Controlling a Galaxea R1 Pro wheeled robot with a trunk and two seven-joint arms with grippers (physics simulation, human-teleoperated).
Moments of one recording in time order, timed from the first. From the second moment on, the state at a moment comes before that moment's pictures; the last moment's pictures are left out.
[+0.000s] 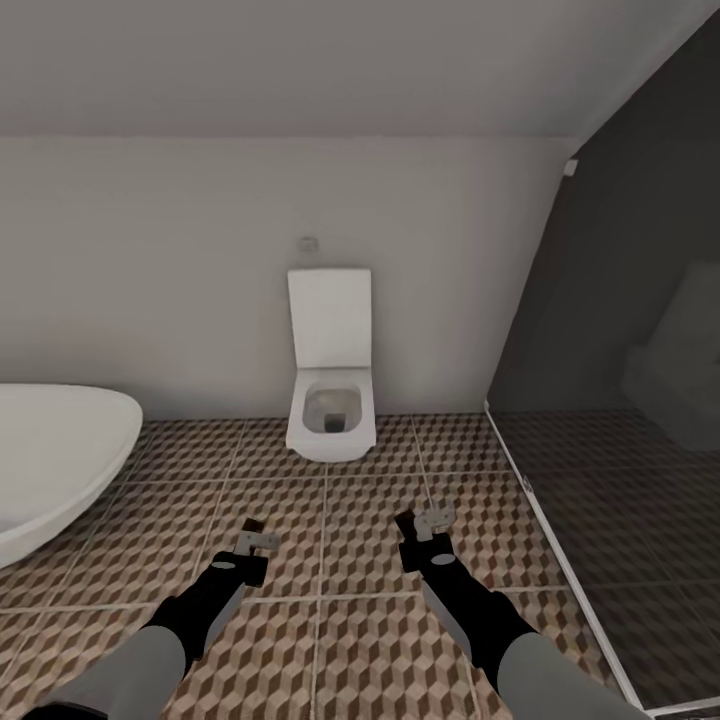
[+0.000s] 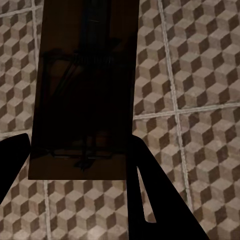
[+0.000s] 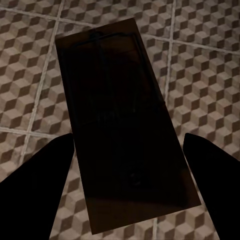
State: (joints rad) left arm -0.68 0.01 -0.19 -0.38 0.04 0.24 0.13; right arm -0.64 0.08 0.50 -0.60 -0.26 0.26 -0.26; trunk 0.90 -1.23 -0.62
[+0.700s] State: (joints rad) left arm -0.68 0.01 -0.19 -0.38 0.04 0.24 0.13; right arm -0.64 0.08 0.50 -0.60 -0.26 0.26 -0.26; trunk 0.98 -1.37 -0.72
